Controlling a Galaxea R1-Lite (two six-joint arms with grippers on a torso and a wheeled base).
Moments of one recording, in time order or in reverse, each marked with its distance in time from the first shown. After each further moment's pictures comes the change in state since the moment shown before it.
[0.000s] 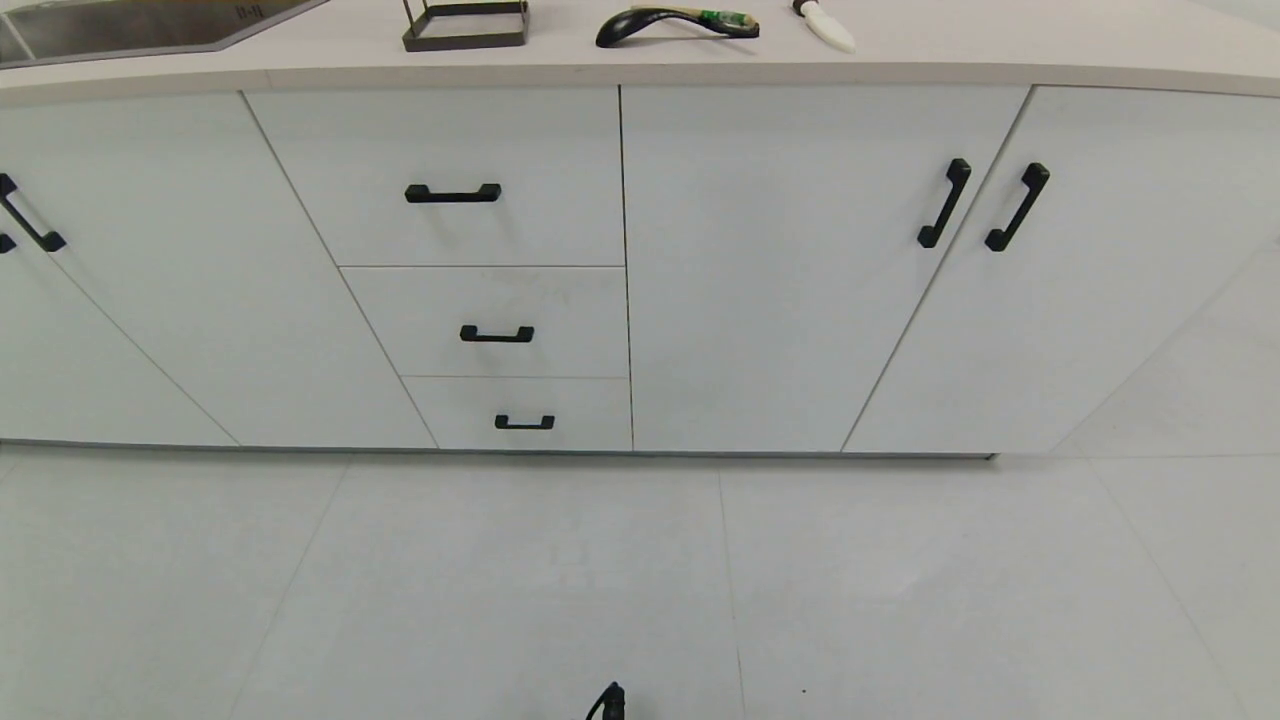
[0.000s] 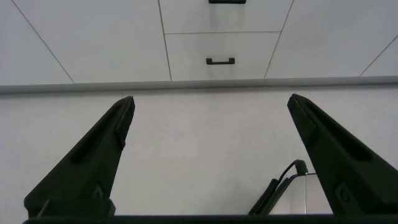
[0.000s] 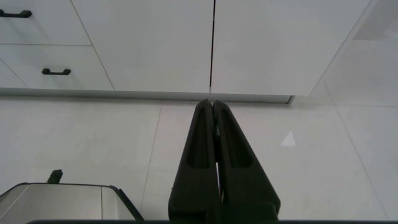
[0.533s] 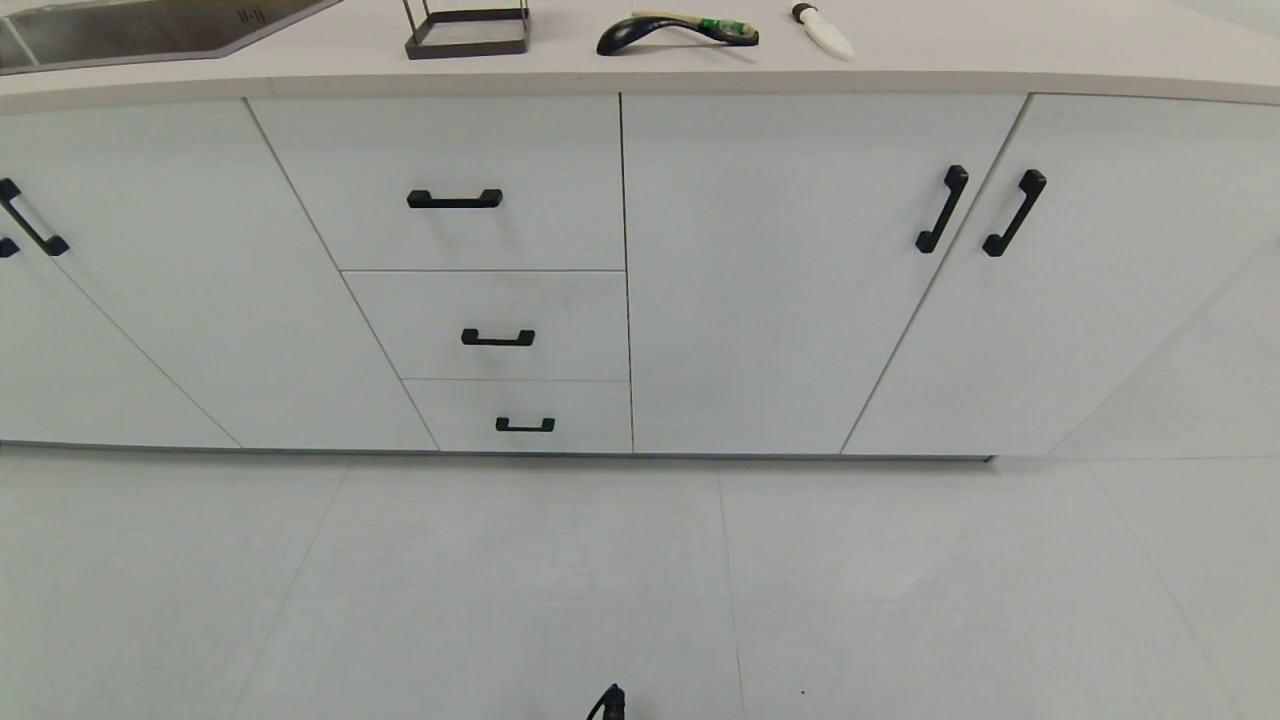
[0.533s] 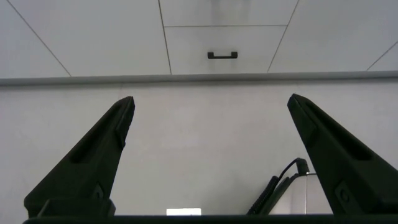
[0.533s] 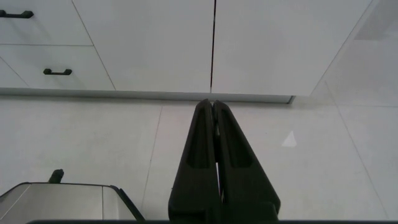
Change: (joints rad) left arm 0.000 0.000 -0.001 0.000 -0.027 0.015; right arm 0.000 0.000 0.000 -0.001 -0.001 0.000
